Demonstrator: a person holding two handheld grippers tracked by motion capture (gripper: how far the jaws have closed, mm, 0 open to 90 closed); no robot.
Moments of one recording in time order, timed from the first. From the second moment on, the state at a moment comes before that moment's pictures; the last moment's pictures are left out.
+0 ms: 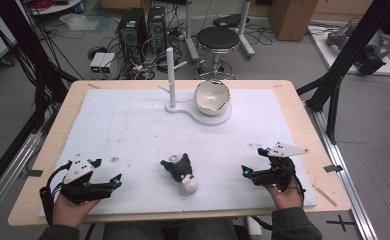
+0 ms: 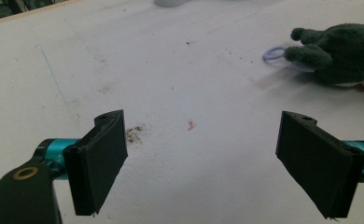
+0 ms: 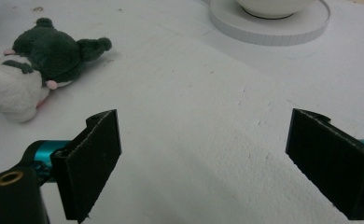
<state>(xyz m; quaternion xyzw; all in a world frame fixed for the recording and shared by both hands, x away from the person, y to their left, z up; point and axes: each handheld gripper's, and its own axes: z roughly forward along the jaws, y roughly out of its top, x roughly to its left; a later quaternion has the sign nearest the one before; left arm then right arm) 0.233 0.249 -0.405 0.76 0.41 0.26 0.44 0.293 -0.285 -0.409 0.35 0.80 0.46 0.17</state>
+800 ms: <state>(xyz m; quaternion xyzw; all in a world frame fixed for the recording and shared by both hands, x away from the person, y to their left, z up) 0.232 0.250 -0.403 0.76 0.41 0.26 0.44 0.295 -0.271 -0.396 0.32 0.81 0.47 0.16</state>
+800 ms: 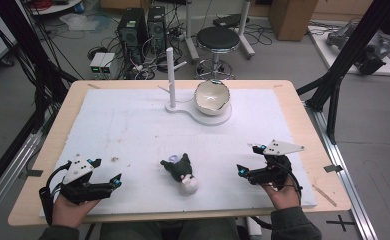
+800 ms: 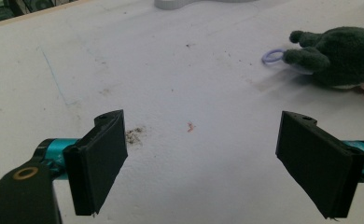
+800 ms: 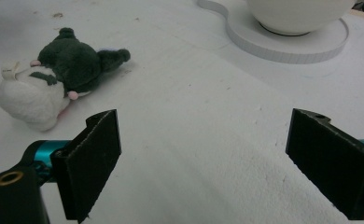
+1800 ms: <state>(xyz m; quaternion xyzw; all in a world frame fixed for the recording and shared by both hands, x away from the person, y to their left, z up) 0.231 0.250 -0.402 0.76 0.40 0.26 0.44 0.298 -0.235 -0.359 0.28 0.83 0.47 0.12</state>
